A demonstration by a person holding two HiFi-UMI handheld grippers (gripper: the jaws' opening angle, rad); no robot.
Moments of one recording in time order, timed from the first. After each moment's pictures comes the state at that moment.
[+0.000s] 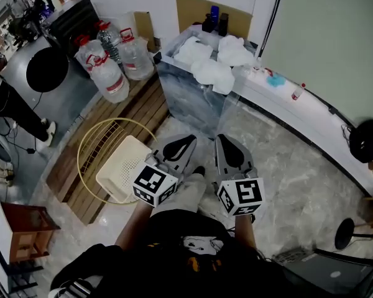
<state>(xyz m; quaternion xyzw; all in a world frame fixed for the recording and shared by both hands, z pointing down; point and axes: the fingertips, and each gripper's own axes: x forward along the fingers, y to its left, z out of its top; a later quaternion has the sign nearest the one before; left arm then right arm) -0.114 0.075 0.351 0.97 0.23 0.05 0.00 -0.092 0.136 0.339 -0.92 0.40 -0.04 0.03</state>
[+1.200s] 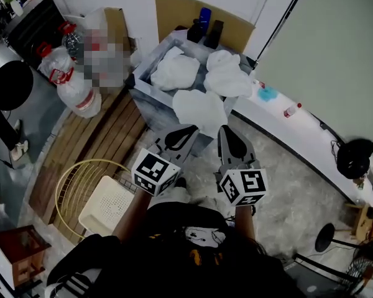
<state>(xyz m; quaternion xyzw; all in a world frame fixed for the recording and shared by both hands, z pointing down) 0.198 0.006 0.377 0.96 0.28 0.07 0.03 0.220 0.071 0.363 -0.93 0.35 -0.09 0.03</state>
